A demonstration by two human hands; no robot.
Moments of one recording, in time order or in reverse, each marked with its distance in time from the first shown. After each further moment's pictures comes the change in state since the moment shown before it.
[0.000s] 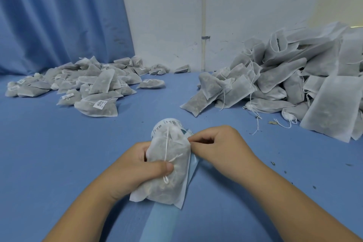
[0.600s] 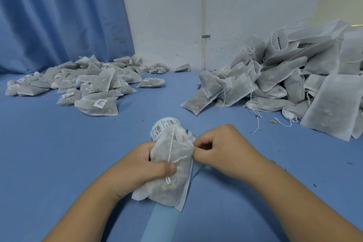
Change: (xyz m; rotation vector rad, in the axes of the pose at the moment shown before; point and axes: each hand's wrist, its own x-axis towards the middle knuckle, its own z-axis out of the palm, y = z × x) left_hand 0.004 -0.002 0.002 0.035 -0.011 -0.040; right_hand 0.001 0.001 -0.006 -0.279 -0.102 -0.135
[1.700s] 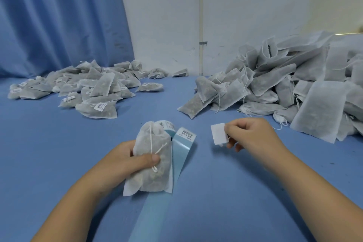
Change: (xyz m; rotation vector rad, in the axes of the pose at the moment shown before) left_hand -0.016 0.005 -0.015 -0.004 0.138 -0.031; right_hand -0.013 0.036 -0.047 0.394 0.274 0.282
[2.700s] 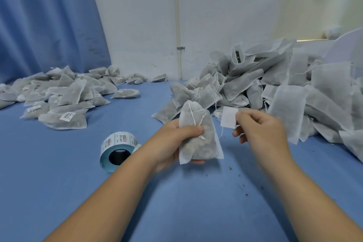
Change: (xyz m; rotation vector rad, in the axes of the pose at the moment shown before) left_hand 0.096 0.048 0.124 -0.385 -0.231 -0.007; right_hand -0.003 0.009 -0.055 0.253 0.423 -0.071
